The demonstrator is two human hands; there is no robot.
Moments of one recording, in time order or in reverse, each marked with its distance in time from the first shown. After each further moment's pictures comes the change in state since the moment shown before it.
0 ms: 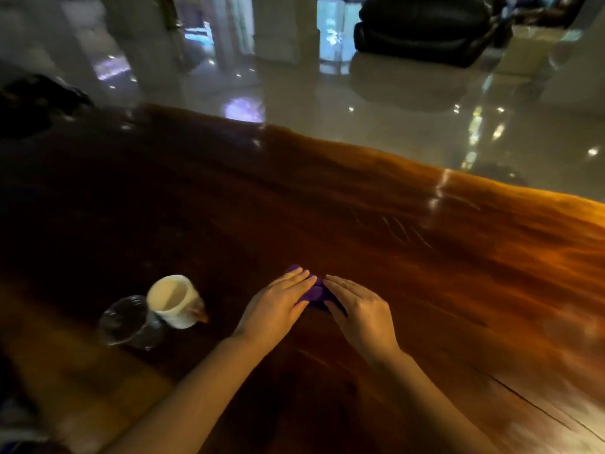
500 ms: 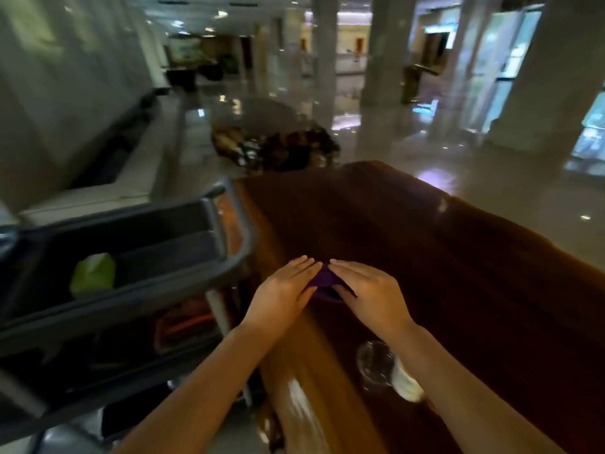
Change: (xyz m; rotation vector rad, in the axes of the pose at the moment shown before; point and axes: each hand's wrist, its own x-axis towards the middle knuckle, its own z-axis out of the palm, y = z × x) left_hand -0.234 -0.199 -0.295 0.262 0.466 -0.509; right_hand 0.178 -0.395 0.100 0.275 -0.101 -0.792
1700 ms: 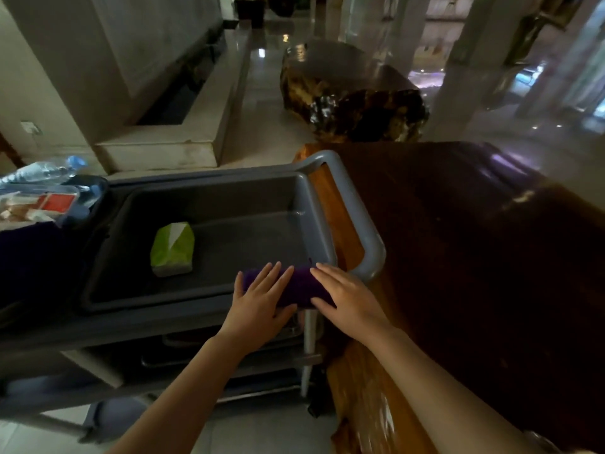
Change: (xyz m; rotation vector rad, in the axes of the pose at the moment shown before) left_hand -0.061 -0.323 -0.016 0.160 -0.256 -0.438; right_hand 0.168 -0.091 0.270 0.197 -0.438 -0.039
